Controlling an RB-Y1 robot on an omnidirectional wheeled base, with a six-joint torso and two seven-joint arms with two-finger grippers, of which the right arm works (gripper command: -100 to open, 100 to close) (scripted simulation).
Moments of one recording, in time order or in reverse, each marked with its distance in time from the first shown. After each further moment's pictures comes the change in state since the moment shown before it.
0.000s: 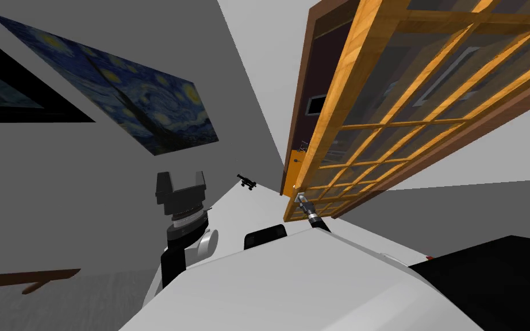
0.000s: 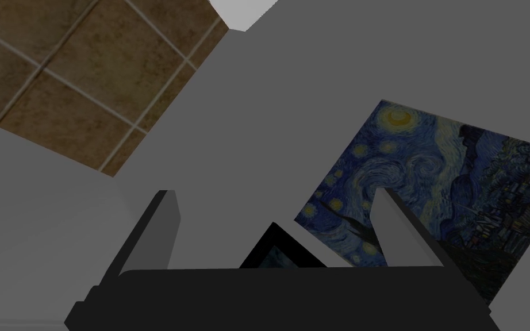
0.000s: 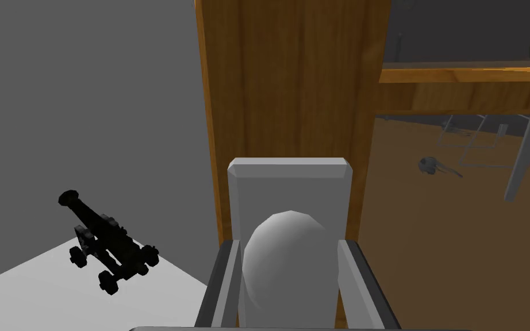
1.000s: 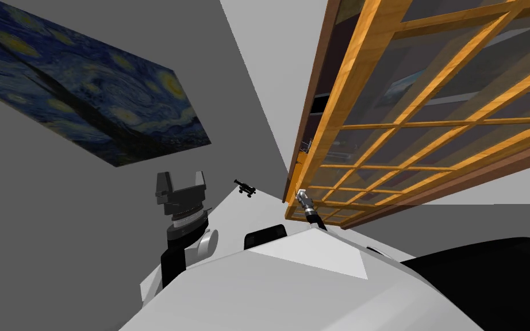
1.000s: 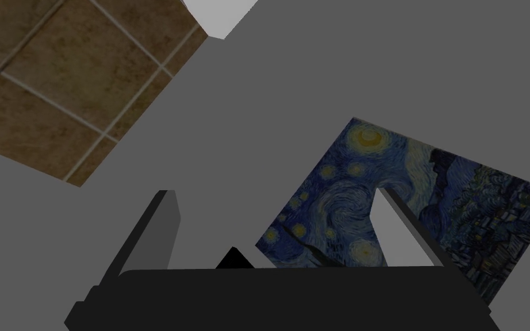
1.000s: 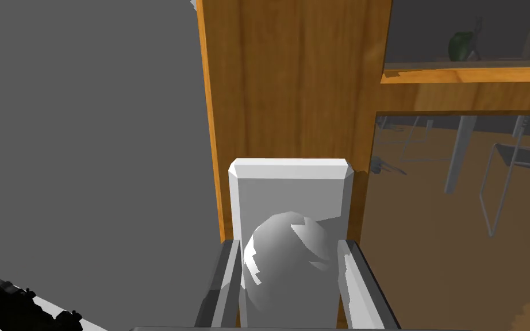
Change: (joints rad) arm -0.080 0.092 -0.135 0.052 -0.071 0.076 0.099
